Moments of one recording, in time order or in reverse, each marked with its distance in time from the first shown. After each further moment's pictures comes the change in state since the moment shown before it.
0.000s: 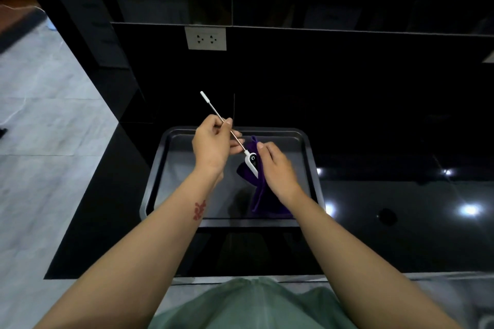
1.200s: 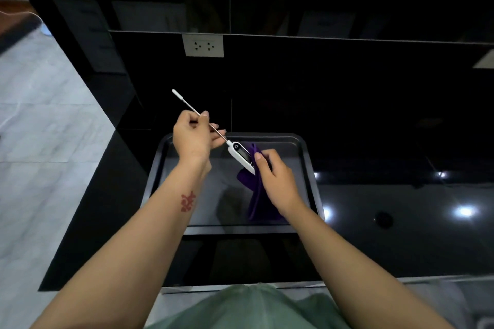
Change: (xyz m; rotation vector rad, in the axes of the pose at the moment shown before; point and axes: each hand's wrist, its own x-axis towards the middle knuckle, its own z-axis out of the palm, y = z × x) left_hand 0.023 0.022 -0.011 -0.102 0.189 -0.067; right_hand -0.007 0.003 -0.002 0.005 0.019 -0.038
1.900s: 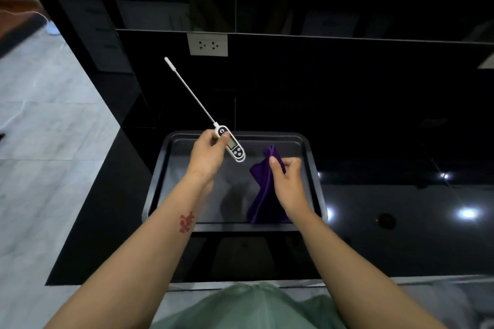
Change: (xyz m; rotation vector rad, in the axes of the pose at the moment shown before) left_hand -0.022 -0.018 -0.018 0.298 -0.254 -0.029; right_hand -0.006 0.012 0.003 0.284 0.124 0.190
